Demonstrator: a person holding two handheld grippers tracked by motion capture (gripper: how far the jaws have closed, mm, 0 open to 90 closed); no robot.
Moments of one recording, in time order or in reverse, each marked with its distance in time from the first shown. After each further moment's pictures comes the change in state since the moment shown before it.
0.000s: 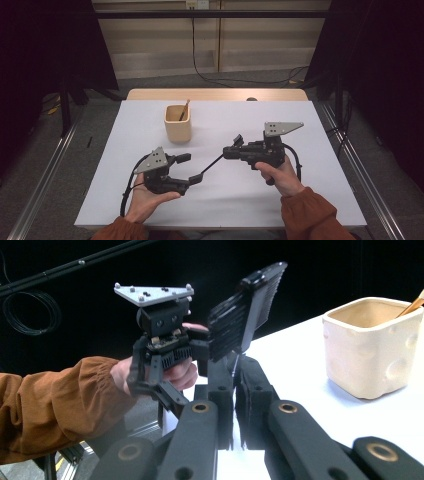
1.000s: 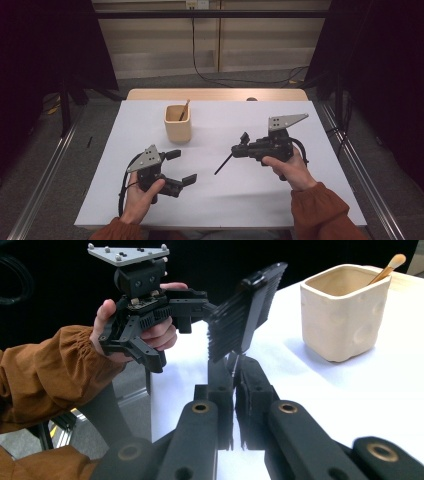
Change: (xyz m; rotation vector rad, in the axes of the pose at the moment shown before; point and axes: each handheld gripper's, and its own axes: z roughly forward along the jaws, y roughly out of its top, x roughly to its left) left arm 0.002 0.004 -0.010 0.008 0.043 -0.001; right arm -0.004 0.017 -0.018 0.164 -0.064 0.005
